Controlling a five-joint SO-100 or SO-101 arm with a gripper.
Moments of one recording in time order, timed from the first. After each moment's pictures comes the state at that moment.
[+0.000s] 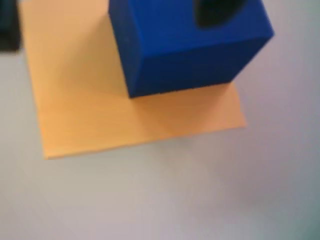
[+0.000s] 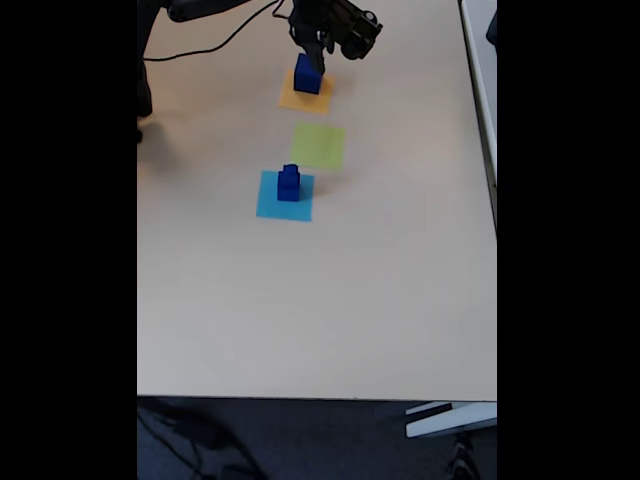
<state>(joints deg) -7.7 64.3 48.3 78.5 117.4</state>
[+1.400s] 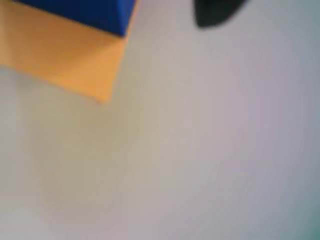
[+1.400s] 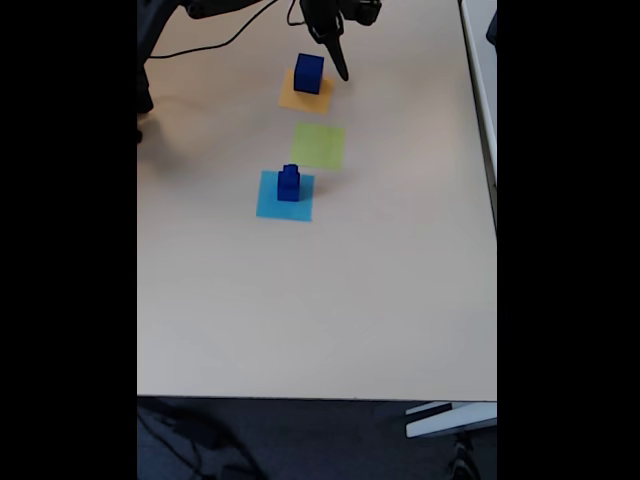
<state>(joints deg) -17.6 52.4 47.2 68.6 95.8</state>
